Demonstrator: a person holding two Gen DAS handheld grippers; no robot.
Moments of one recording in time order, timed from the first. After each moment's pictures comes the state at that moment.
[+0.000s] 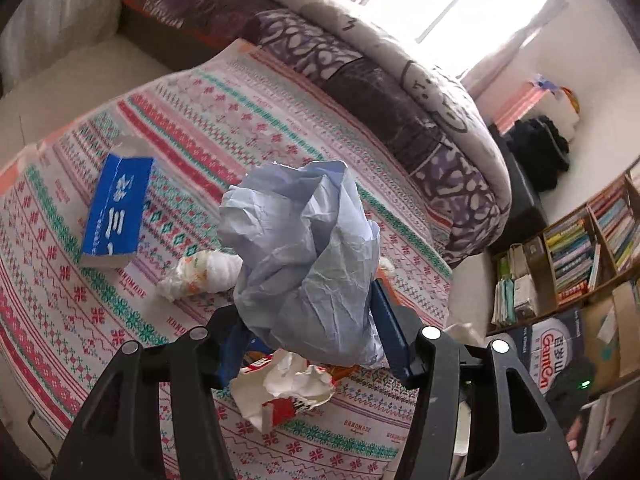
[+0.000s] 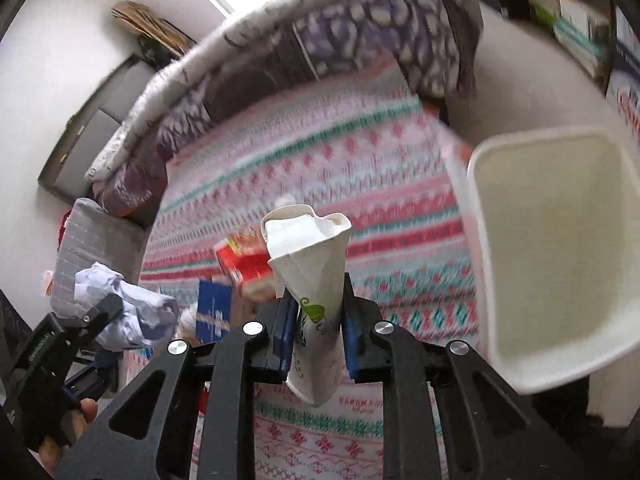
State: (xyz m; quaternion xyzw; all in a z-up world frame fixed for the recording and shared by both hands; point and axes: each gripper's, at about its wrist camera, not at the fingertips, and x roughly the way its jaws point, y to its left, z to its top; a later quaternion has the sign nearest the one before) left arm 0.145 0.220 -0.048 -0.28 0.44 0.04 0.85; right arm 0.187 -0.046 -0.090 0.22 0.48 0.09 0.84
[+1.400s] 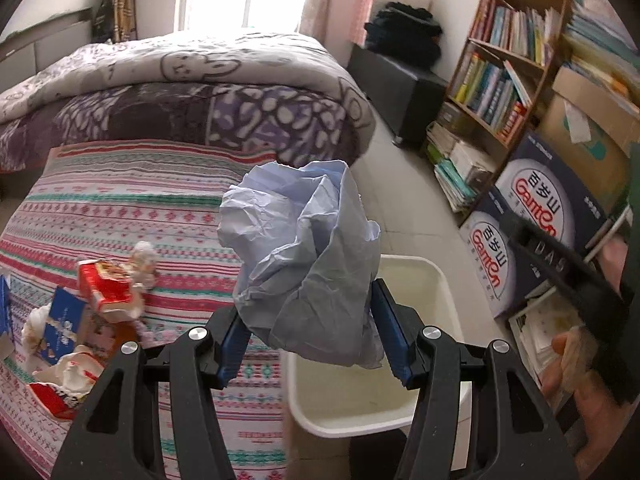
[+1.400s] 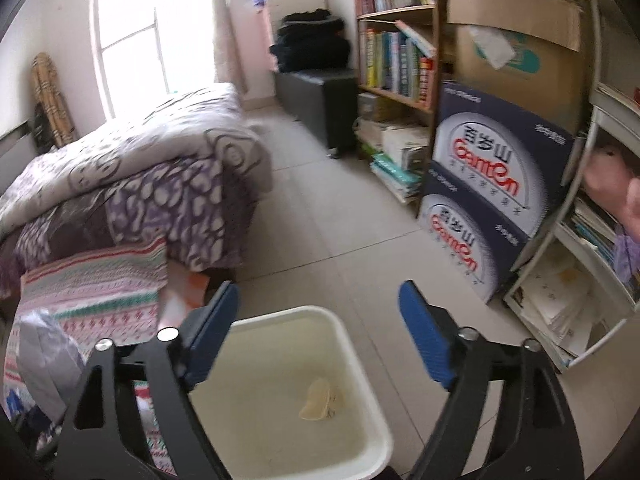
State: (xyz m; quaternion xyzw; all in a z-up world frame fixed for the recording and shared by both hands) left arm 0.157 -0.064 -0.044 -0.04 0.41 -0.14 0.90; right arm 0.152 -0.254 -0.033 0.11 0.32 -0.22 0.91
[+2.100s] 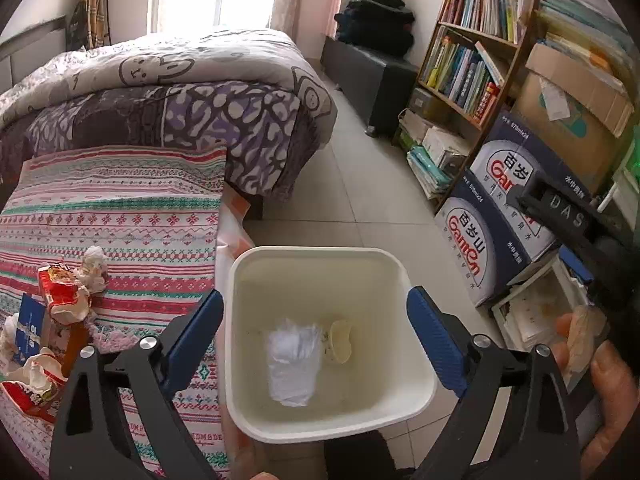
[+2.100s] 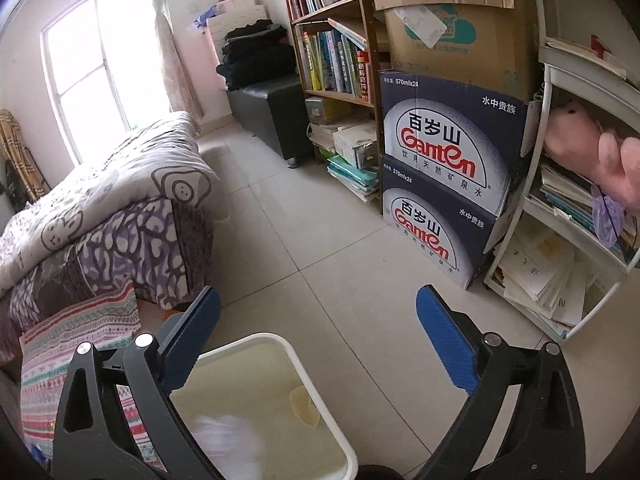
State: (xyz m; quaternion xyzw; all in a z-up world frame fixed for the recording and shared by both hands) left arm 0.151 -0.118 -0.048 -0.02 0.41 -0.17 0.89; right arm 0.134 -0.312 -0.027 0.18 0.30 -0.27 0.90
